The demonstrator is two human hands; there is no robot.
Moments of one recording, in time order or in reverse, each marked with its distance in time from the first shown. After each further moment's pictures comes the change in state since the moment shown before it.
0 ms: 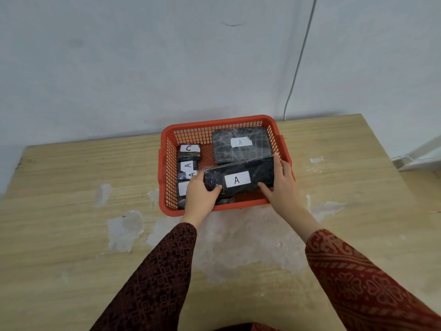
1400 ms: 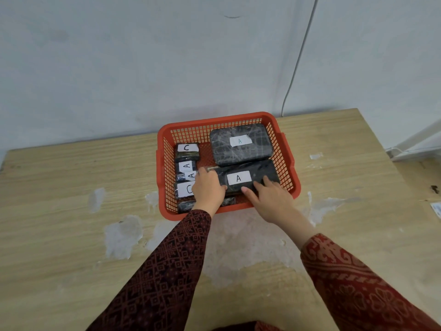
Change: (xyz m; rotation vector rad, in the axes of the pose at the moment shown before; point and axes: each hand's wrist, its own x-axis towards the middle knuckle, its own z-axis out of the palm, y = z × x) left_hand 0.023 0.020 0.013 0.531 -0.108 0.028; right_hand -0.007 -0.026 0.018 -0.389 -0.398 0.105
